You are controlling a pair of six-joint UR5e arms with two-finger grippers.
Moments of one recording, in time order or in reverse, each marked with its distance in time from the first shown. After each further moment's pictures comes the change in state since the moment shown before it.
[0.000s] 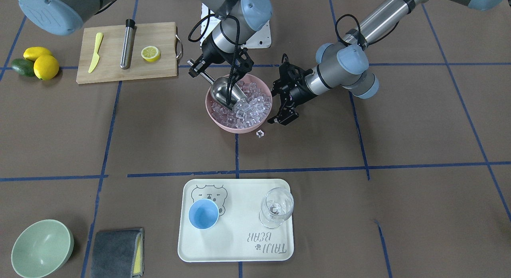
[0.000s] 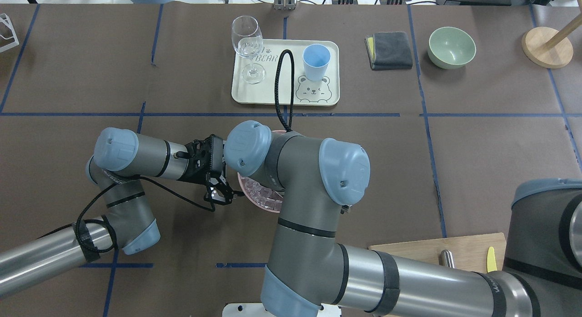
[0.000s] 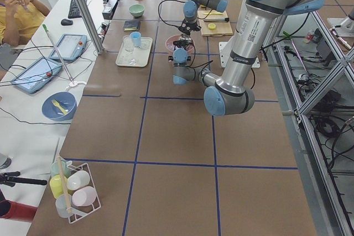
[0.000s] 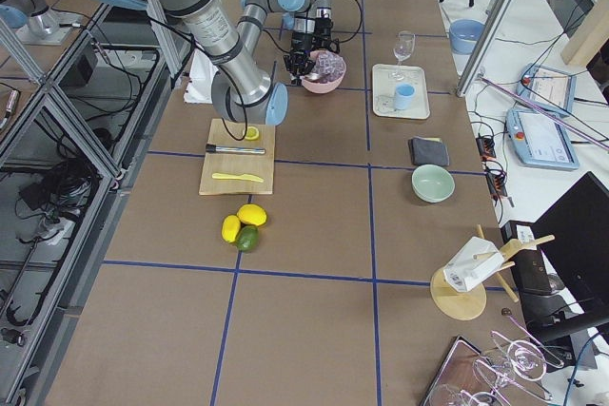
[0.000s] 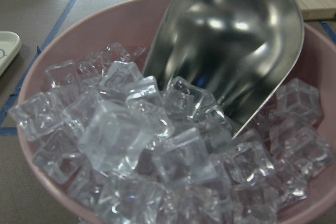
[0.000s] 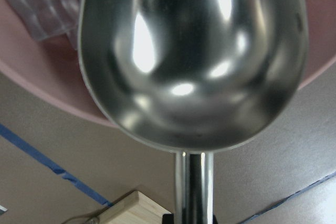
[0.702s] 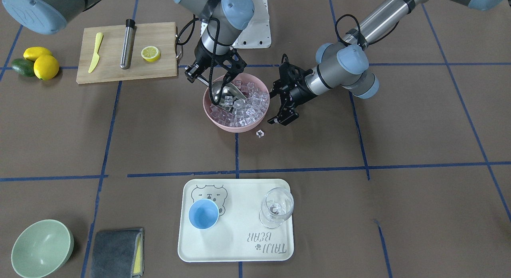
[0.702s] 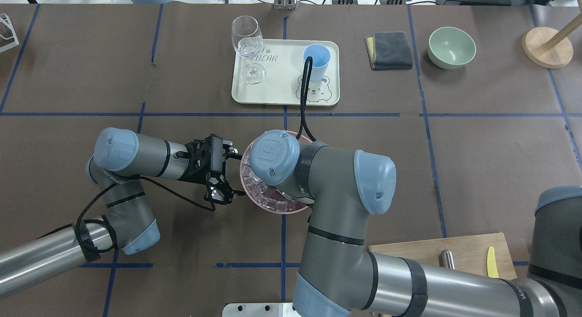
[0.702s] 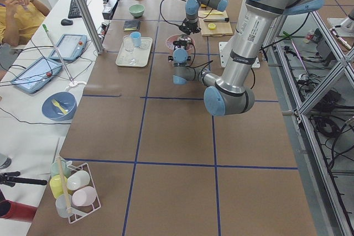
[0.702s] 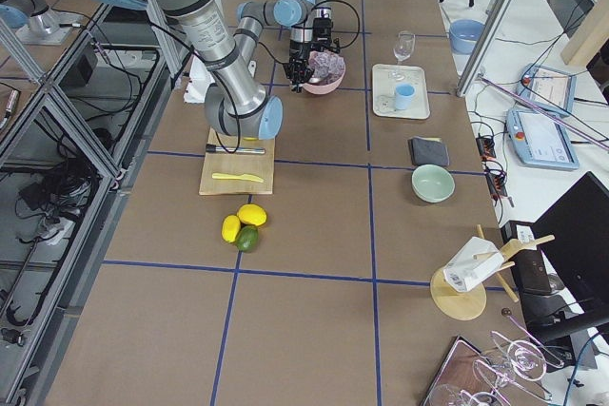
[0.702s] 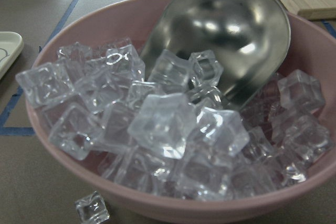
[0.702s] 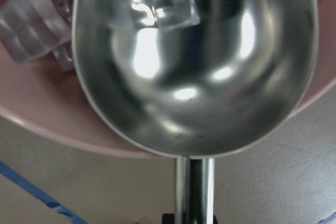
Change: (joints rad) left arm 0.000 0.000 0.000 0.000 0.004 0.000; right arm -0.004 -0.107 0.074 0.157 0.001 0.065
